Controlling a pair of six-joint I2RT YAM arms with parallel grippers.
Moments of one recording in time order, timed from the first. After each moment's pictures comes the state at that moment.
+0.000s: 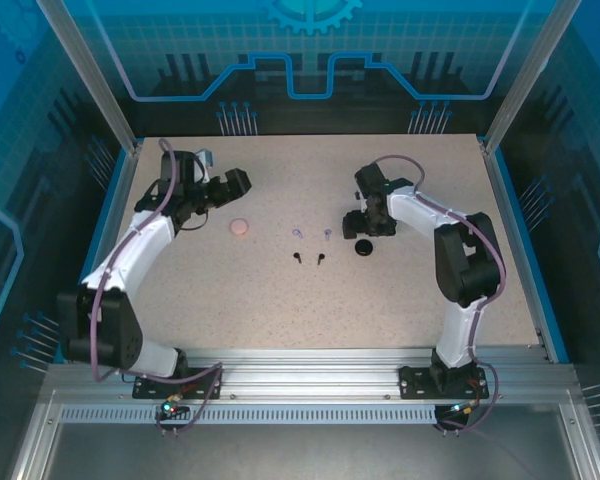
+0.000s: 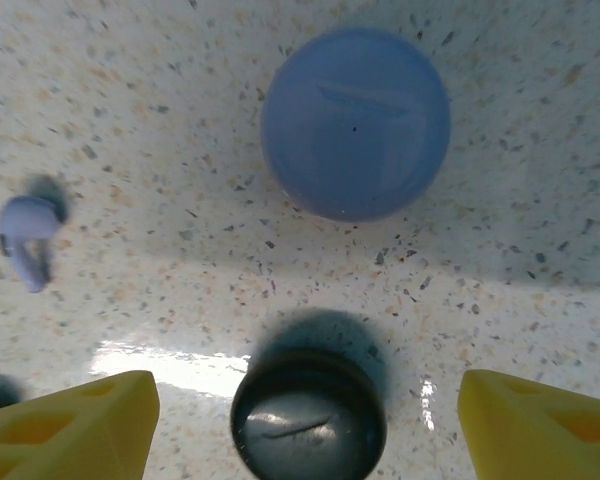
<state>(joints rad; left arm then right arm) -0.09 1.42 1.12 -0.35 0.34 -0.57 0.36 1.93 1.39 -0.78 0.00 0.27</state>
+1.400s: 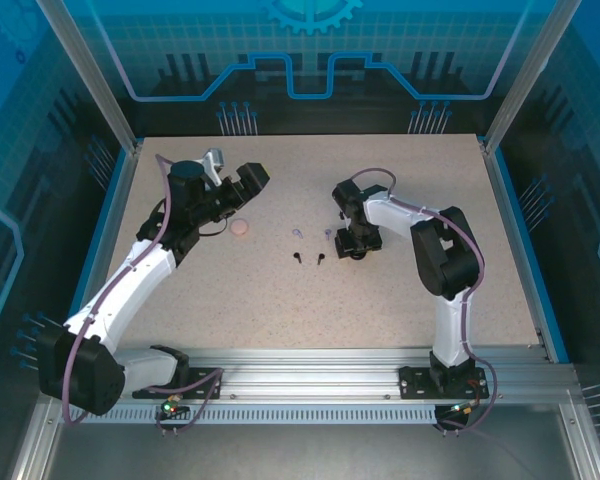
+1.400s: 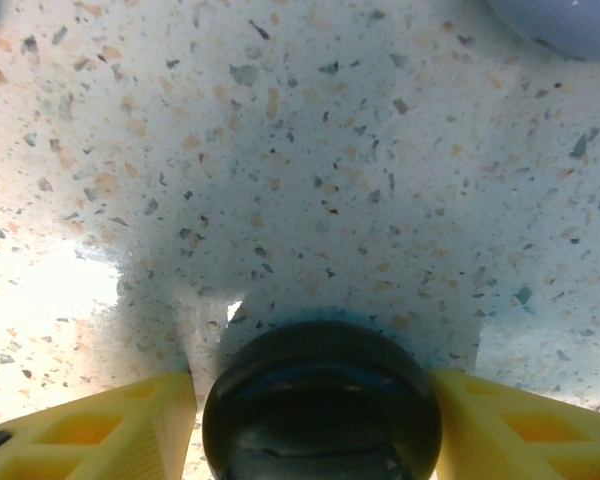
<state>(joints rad) -0.26 1.22 1.02 -0.15 0.35 -0.91 0.47 2.04 1.44 -0.92 0.05 0.28</state>
